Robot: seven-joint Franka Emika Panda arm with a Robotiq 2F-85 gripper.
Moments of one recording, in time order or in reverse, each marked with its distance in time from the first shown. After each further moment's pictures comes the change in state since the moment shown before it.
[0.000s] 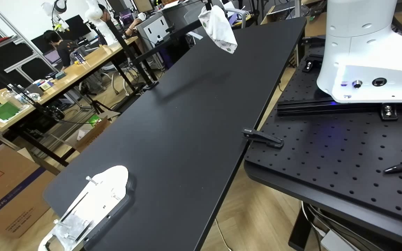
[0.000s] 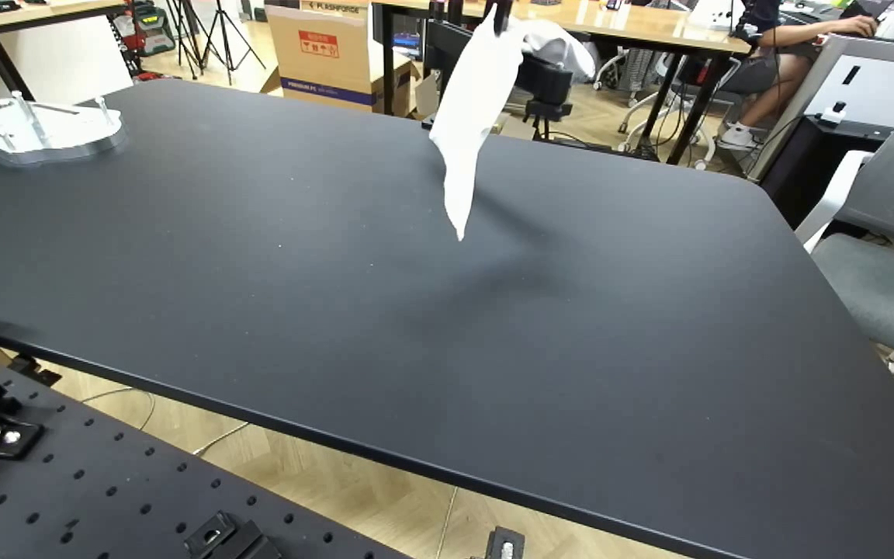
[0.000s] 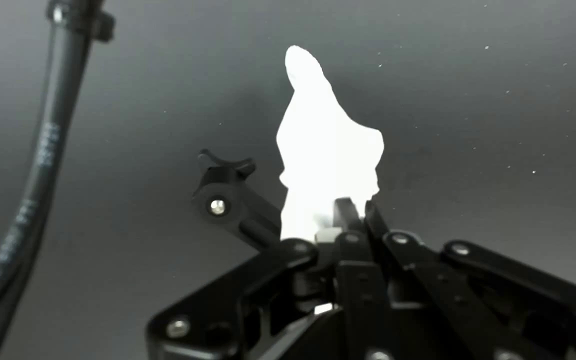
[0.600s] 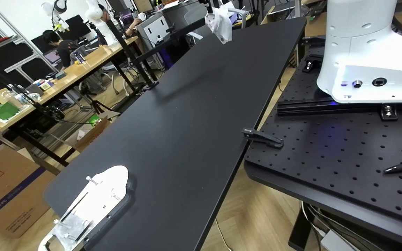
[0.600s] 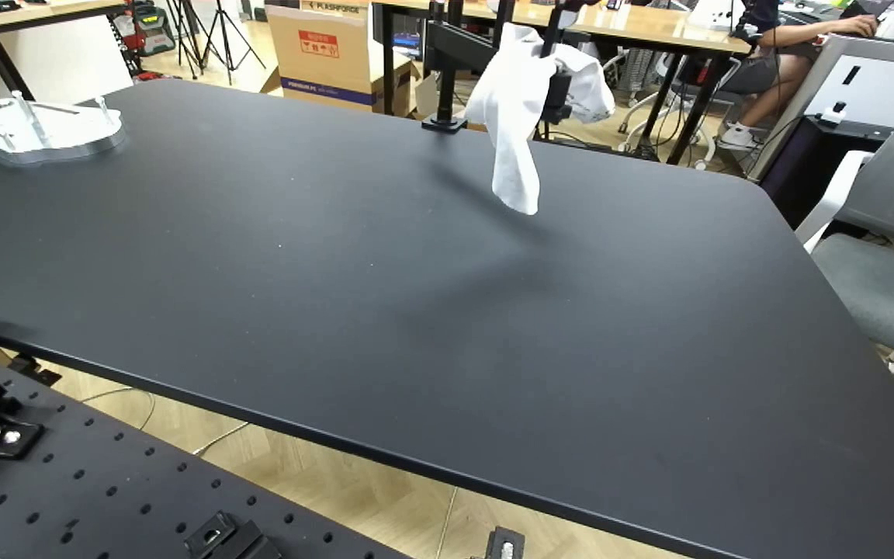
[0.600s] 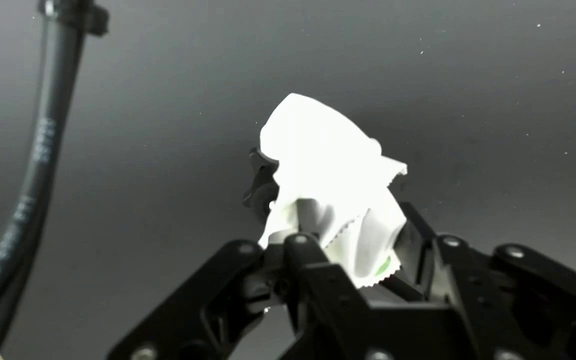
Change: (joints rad) arm -0.012 0.045 -0.020 0.003 -0.043 0.066 0.054
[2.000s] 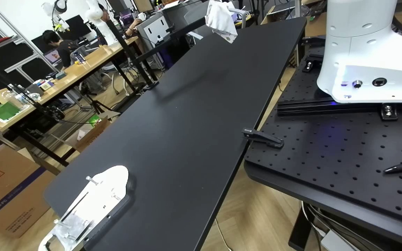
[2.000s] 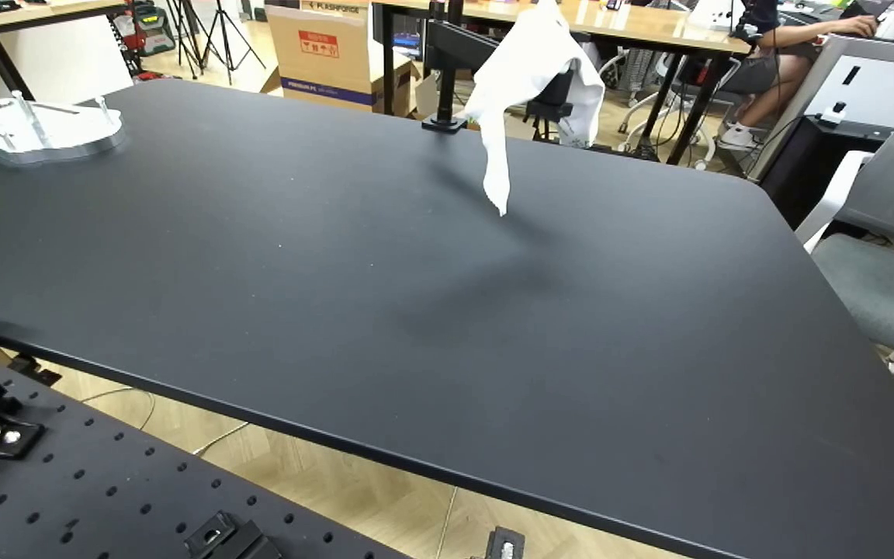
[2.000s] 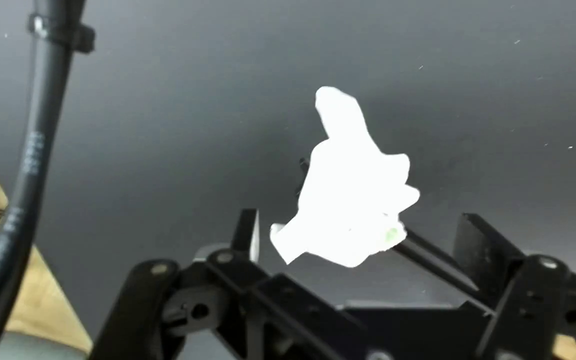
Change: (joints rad) arm 0.010 -0.181 -0.084 0.013 -0.071 -0.147 0.009
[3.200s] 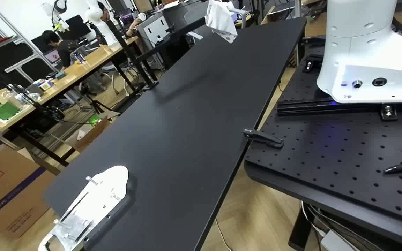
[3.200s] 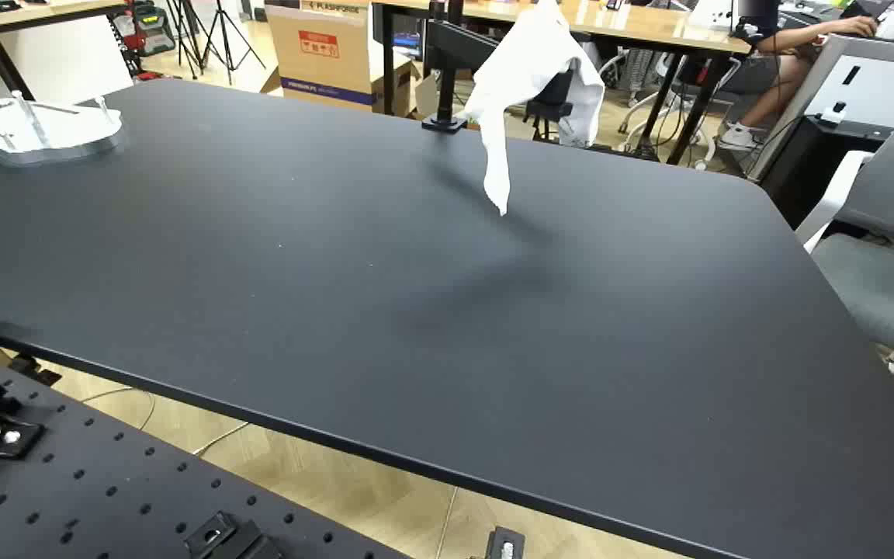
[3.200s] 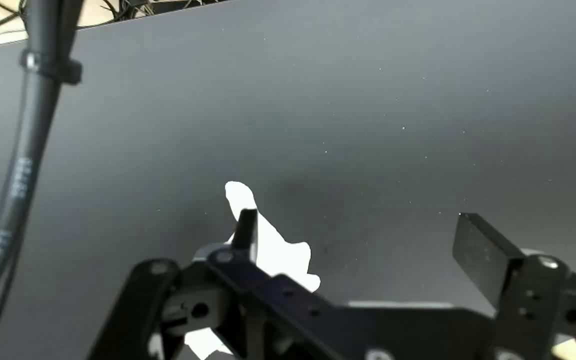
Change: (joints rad) arm 0.055 -0.069 -0.033 0.001 0.101 -0.281 -0.002
